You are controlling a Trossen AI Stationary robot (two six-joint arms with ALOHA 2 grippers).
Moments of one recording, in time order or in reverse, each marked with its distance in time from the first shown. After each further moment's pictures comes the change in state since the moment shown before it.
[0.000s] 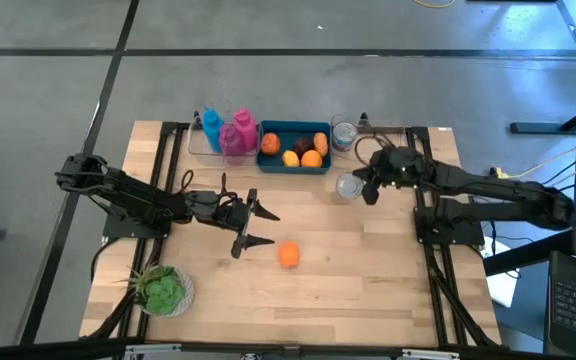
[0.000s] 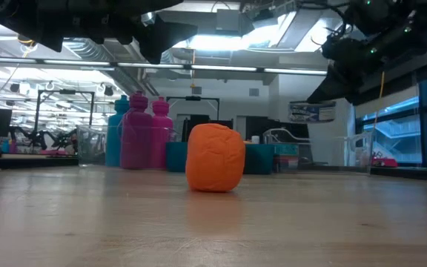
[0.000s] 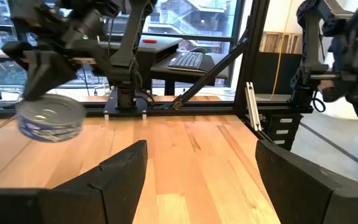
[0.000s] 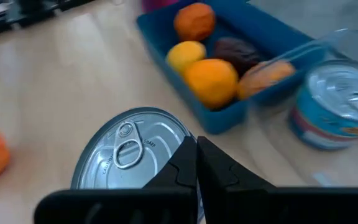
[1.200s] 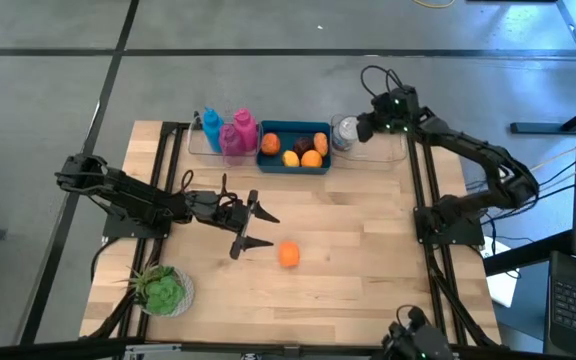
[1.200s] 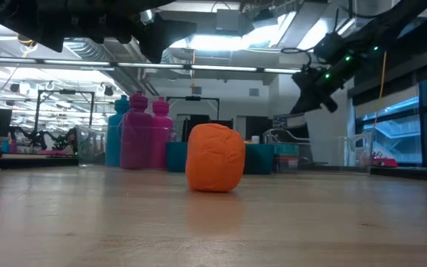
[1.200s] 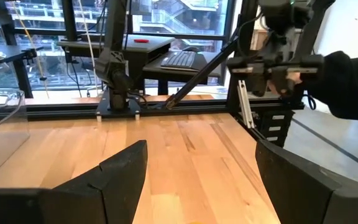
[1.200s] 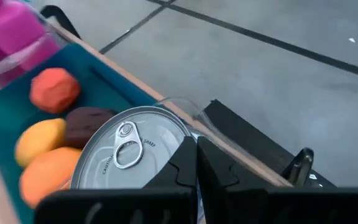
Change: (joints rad) left arm 0.000 0.000 0.000 0.000 0.035 0.012; right arm -0.617 0.486 0.335 0.108 -0.266 -0.131
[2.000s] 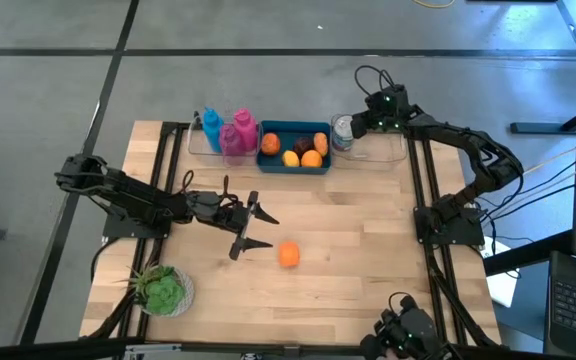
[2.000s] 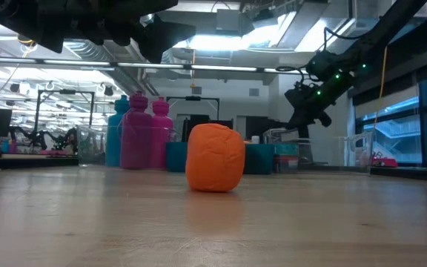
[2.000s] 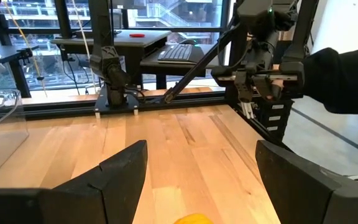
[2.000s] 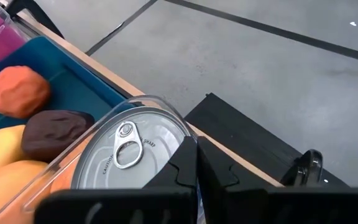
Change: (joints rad) left arm 0.000 0.000 0.000 -0.027 0.018 0.040; right arm -0.041 0.193 0.027 0.130 -0.015 0.009
